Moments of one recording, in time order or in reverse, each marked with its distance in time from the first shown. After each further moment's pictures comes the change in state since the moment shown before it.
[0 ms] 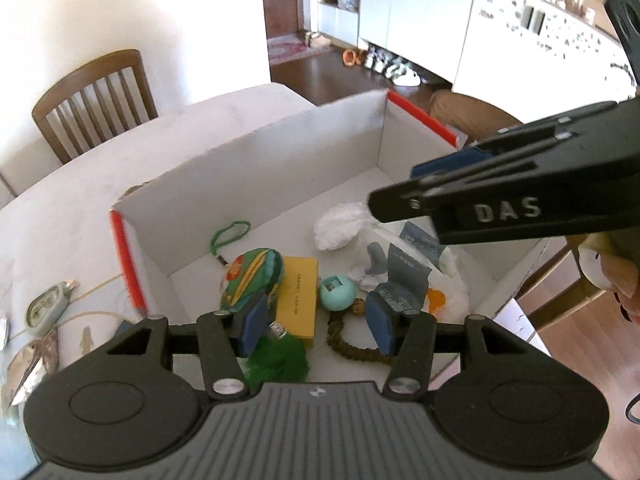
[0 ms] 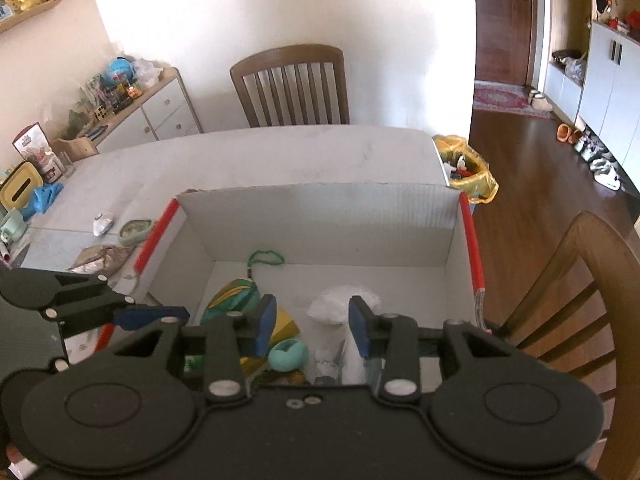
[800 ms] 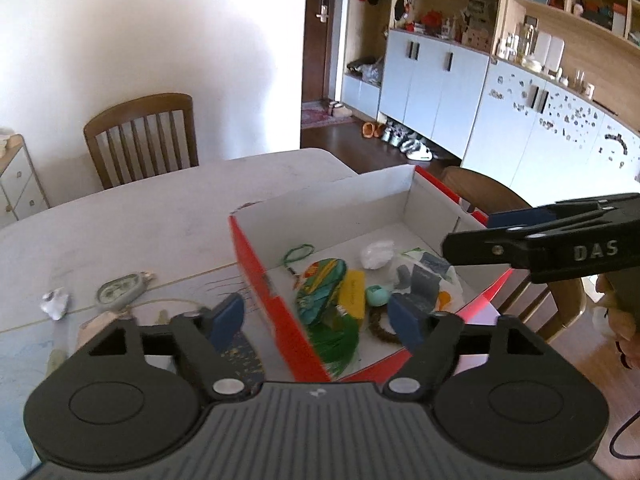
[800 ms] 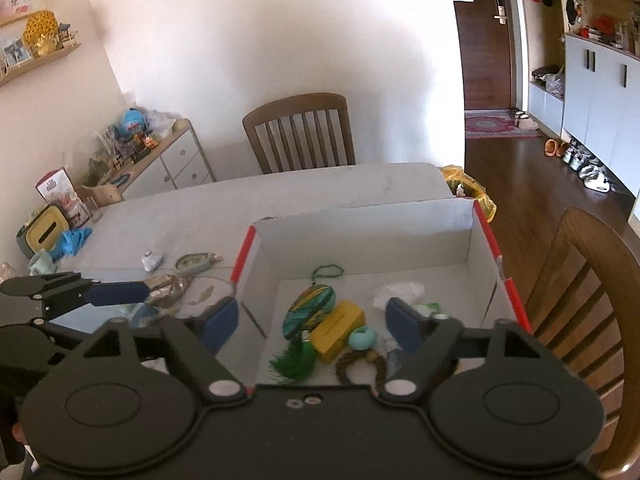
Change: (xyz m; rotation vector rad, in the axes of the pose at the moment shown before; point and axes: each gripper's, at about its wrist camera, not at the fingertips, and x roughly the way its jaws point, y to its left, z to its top) left arm -0.110 0.058 -0.057 -0.099 -0.220 0.012; right arm -0.061 0.076 -0.035 0.093 -0.154 -0.013
